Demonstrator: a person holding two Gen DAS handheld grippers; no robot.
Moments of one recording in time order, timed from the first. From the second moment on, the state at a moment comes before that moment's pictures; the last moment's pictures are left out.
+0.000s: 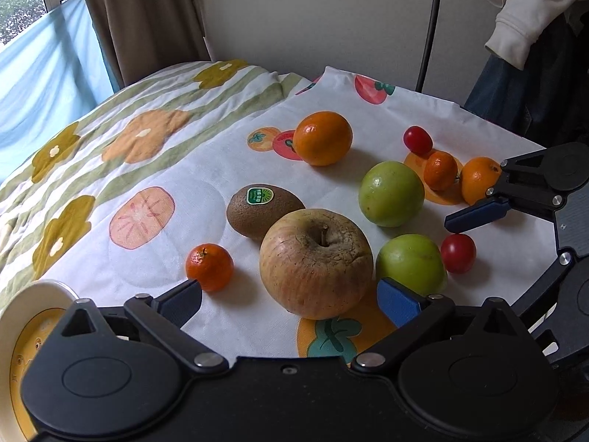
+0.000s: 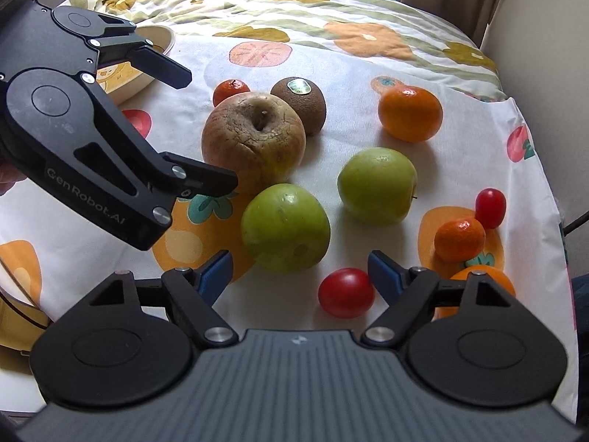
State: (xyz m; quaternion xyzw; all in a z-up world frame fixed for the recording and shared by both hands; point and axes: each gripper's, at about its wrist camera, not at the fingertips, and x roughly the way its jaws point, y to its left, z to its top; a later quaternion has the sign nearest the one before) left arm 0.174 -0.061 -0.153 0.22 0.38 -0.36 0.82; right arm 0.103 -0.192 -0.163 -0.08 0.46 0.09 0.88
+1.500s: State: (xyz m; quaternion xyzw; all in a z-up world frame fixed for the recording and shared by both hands) left arm 0.174 -0.071 -0.166 0.23 0.37 -0.36 0.83; right arm 0.101 -0.188 -0.161 -0.07 0.45 0.11 0.89
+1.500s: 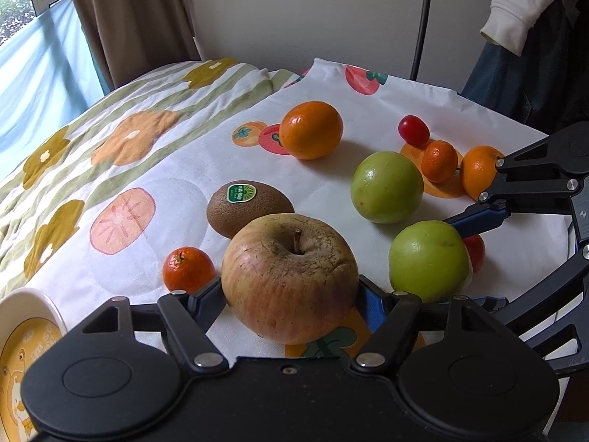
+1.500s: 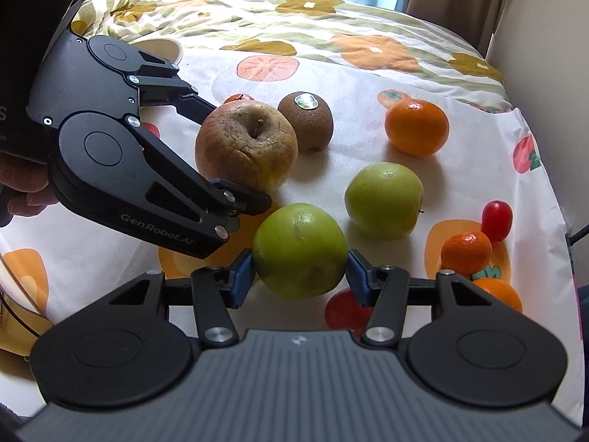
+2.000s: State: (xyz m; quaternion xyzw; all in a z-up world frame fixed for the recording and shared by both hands) left arm 0.121 -0.038 -0.105 0.13 0.36 -0.24 0.89; right arm 0.088 -0.185 -0.116 -0.09 0.41 0.16 0.89
